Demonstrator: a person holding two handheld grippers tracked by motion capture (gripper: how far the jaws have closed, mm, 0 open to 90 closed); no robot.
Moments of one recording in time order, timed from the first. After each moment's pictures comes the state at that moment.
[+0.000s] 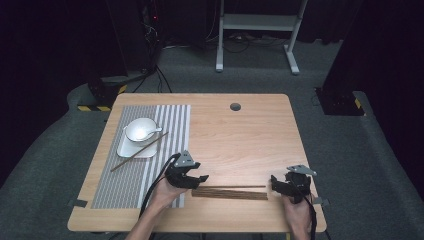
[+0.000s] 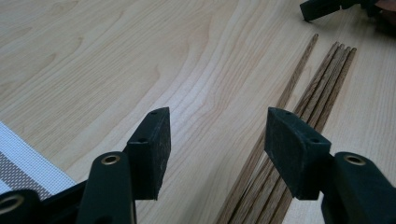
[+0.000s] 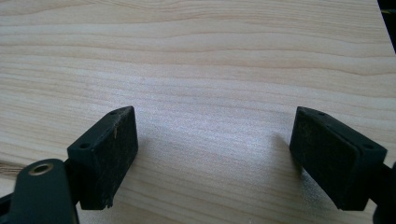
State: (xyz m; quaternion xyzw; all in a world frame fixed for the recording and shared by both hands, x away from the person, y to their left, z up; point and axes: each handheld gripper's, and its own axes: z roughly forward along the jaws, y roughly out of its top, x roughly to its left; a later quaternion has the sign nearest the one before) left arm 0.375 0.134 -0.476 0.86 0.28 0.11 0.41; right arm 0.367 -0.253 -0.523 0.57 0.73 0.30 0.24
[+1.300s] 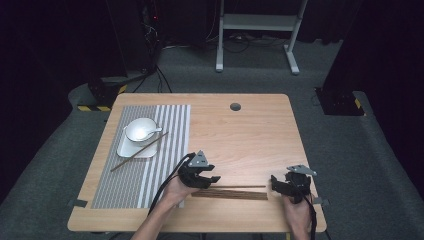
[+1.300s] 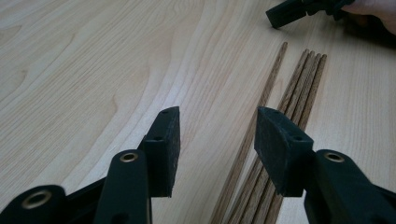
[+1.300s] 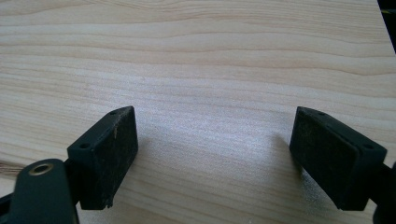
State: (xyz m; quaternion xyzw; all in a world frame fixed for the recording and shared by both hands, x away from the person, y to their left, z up) left arm 0.381 0.099 -0.473 0.87 0.23 0.09 0.42; right arm 0.367 -0.253 -0.523 0.57 0.73 0.30 0.24
